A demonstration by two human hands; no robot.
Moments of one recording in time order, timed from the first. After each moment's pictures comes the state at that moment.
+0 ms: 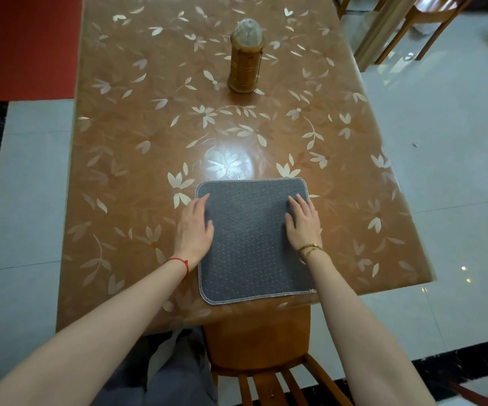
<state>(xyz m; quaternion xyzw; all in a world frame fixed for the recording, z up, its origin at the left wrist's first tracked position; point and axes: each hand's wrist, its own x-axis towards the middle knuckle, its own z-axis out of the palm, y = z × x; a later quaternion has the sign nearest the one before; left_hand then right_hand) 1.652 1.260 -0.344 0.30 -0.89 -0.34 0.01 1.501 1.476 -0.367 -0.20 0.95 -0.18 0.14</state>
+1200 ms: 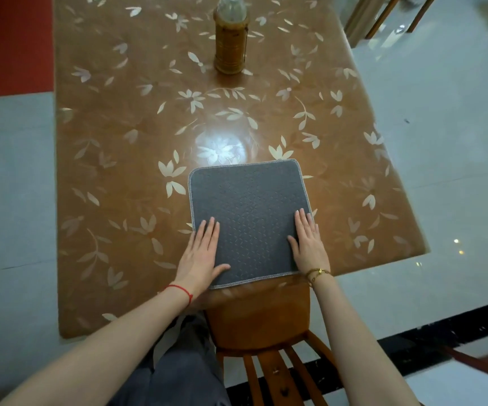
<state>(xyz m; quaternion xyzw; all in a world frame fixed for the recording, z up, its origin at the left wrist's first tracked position) 1.714 1.305 -0.369 0.13 -0.95 -0.15 -0.23 1.566 1.539 -0.387 -0.22 0.95 -0.10 0.19</state>
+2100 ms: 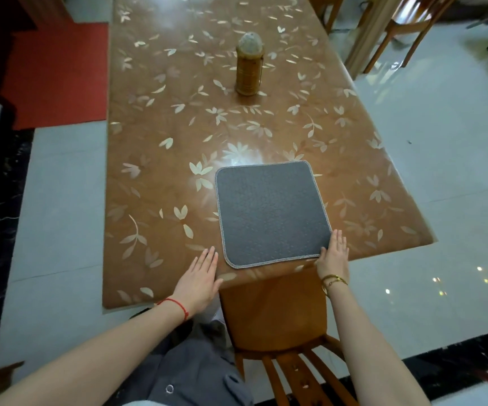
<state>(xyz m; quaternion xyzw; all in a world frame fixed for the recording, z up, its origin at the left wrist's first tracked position) 1.827 1.301 -0.344 0.10 -0.95 -0.12 -0.28 1.632 1.568 -0.380 -0.01 0.97 -0.16 0.16</state>
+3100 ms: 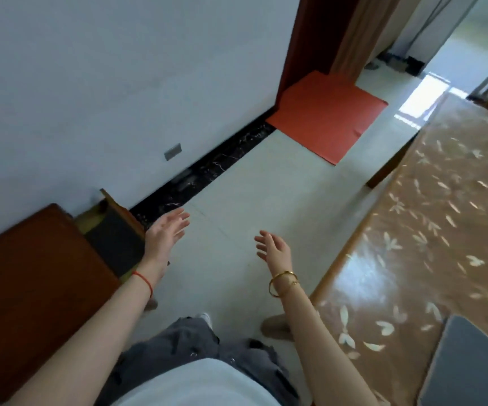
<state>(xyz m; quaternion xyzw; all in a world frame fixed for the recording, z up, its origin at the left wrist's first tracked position) 2.230 1.003 -0.239 0.61 -0.31 -0.58 0.44 2.000 1.042 -0.293 -0.23 0.69 -0.46 0.52</state>
